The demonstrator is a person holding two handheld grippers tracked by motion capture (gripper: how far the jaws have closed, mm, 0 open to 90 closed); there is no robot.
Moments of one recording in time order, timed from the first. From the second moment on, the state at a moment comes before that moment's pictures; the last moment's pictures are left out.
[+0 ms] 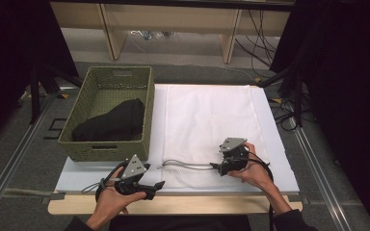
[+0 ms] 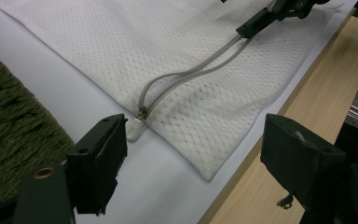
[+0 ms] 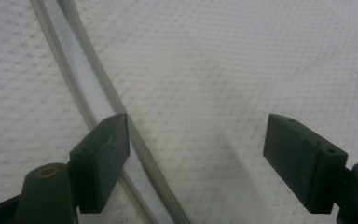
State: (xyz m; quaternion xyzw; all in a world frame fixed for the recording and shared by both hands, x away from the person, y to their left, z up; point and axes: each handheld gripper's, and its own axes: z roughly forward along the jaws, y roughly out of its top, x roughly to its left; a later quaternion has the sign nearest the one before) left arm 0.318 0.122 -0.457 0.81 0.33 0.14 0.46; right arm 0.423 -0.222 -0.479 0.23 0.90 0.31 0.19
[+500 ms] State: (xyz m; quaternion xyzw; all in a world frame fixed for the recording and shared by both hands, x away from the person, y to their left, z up) left arm 0.318 0.122 -0.456 0.82 0.32 0.13 0.46; right arm 0.439 -0.228 -0.479 0.22 0.91 0.27 0.24
